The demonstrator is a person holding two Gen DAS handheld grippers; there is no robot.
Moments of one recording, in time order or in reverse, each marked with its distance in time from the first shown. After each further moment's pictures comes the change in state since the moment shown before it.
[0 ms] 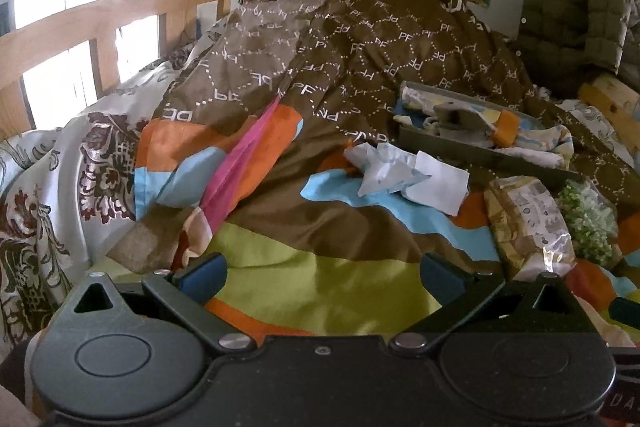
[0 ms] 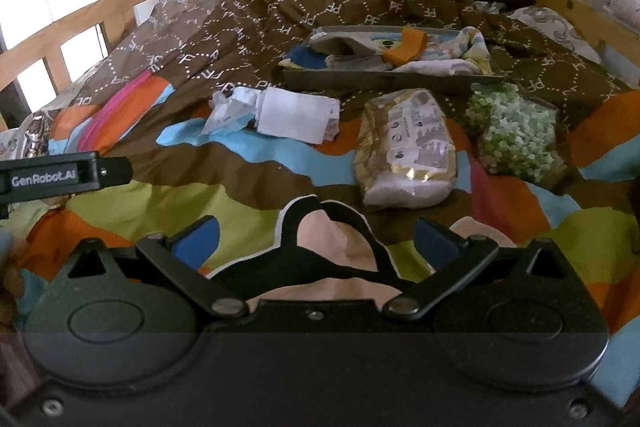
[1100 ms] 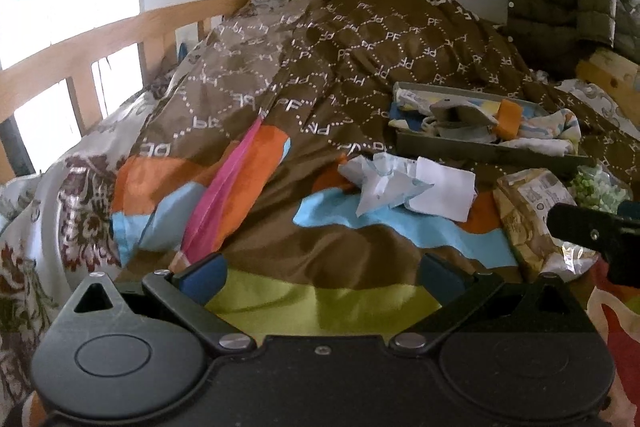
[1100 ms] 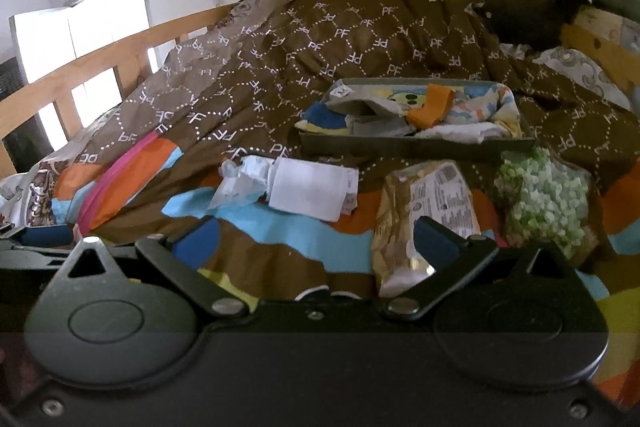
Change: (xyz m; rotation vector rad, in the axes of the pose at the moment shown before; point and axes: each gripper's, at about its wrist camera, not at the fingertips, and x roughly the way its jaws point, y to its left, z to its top) left arm 0.025 -0.015 0.013 0.119 -0.040 0.025; right arm 0.038 -0.016 0.065 -0.018 -0.132 0.087
